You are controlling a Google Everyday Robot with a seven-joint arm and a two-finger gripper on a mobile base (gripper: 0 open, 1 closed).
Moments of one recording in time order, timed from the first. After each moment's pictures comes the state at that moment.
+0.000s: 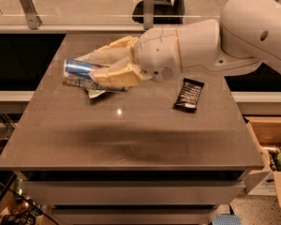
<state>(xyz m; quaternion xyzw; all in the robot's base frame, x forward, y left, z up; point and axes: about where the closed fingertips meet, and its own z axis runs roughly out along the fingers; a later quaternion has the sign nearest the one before) 0.461 0.069 0.990 -0.62 0.49 0.34 0.50</state>
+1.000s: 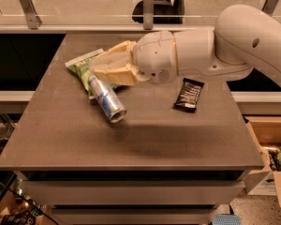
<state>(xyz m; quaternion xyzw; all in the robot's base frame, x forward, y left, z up) 0.470 0.076 0.984 -0.60 0.49 0.37 0.51</state>
